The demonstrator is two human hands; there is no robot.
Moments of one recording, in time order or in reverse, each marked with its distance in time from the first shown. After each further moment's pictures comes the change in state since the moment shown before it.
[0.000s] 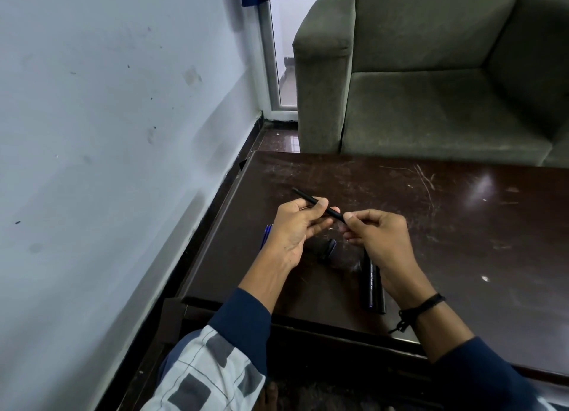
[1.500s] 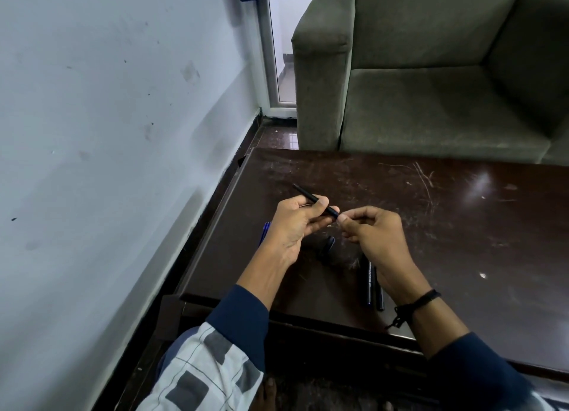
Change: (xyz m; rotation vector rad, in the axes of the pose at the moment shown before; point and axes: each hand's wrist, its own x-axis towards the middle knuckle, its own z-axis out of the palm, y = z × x) left_hand 0.003 0.000 -0.002 0.071 -0.020 -0.006; right_hand 0.001 0.002 0.003 -0.059 0.004 0.006
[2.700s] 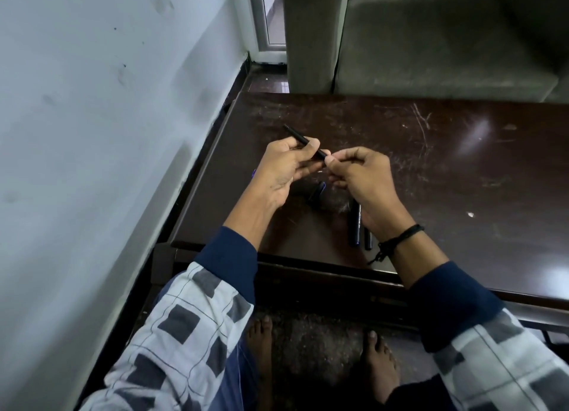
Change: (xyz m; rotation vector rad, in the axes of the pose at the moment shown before) left_hand 0.001 -0.002 -0.002 0.078 0.008 0.014; right_hand -0.003 -0.001 0.006 0.087 -0.022 0.038
